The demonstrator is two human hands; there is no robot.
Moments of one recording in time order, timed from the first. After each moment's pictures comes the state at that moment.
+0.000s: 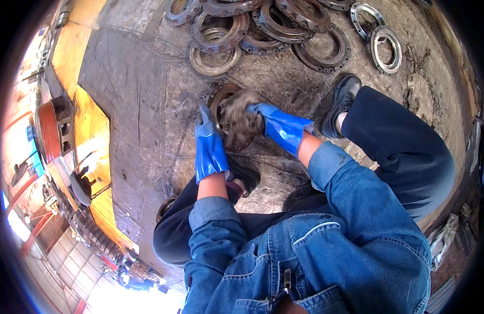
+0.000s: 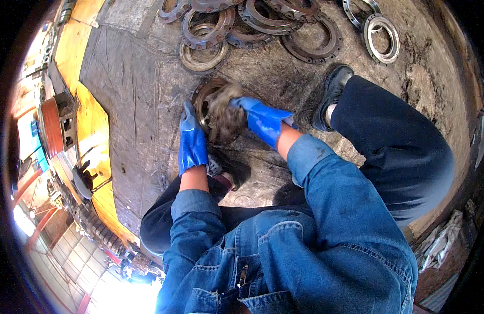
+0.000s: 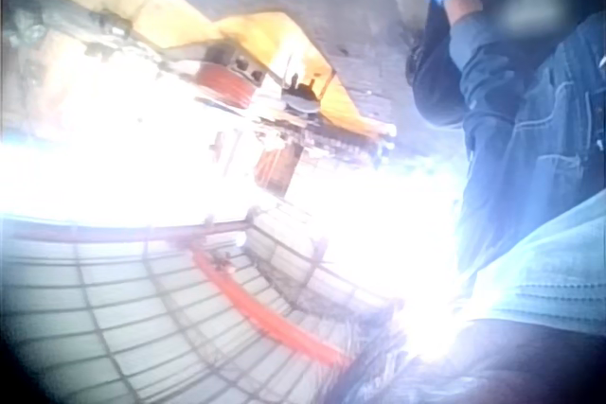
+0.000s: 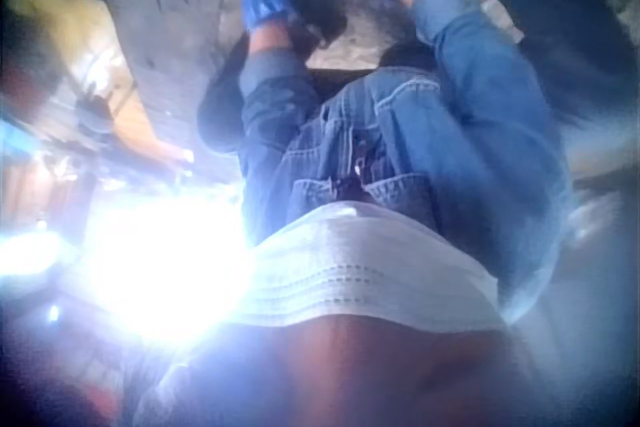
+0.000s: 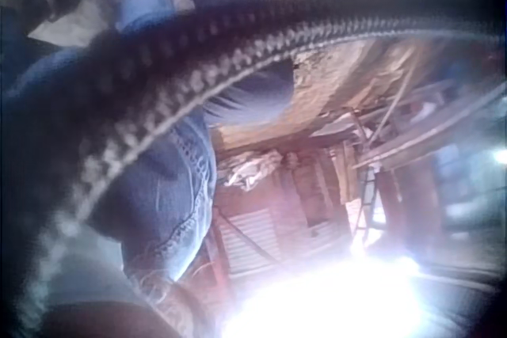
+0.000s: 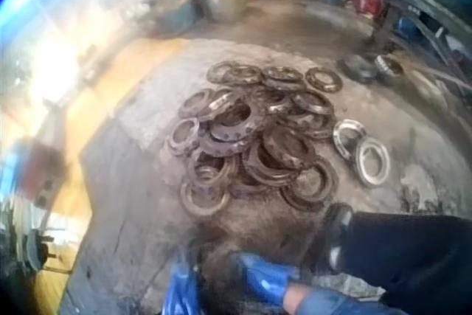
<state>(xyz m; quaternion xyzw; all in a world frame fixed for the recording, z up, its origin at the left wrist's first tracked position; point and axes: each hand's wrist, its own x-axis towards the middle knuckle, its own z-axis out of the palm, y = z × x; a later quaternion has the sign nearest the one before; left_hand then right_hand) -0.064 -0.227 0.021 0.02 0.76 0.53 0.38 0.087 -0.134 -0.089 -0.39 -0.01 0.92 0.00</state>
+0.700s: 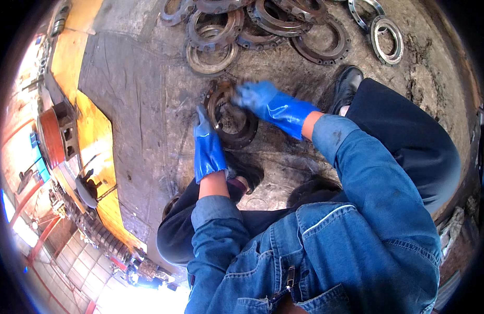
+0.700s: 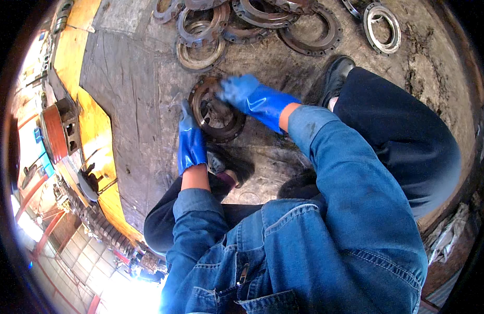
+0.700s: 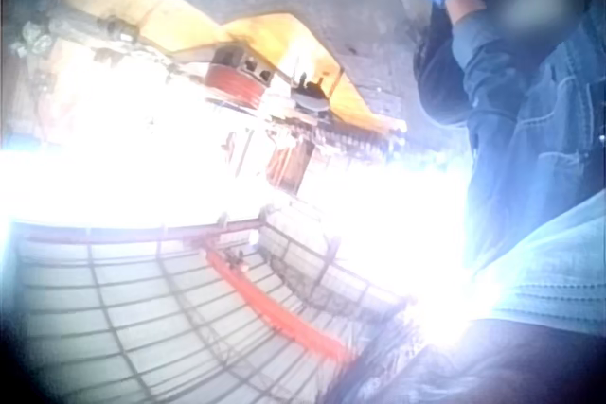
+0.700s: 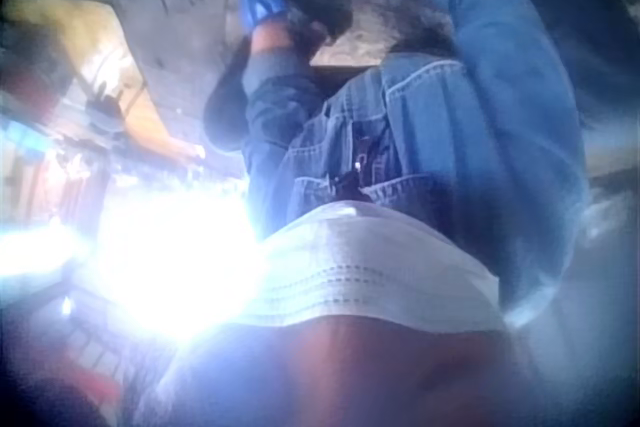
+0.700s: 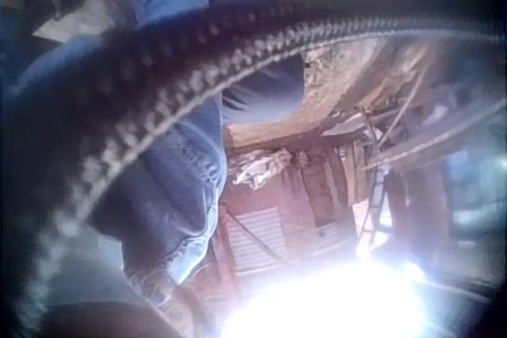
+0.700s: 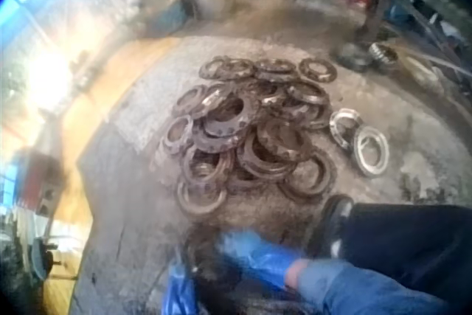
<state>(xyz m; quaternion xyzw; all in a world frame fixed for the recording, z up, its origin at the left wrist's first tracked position) -0.077 -0.241 0.004 -0.05 0.75 0.51 0.42 0.087 -0.081 -0.005 -0.08 -0.96 0.26 -0.09</state>
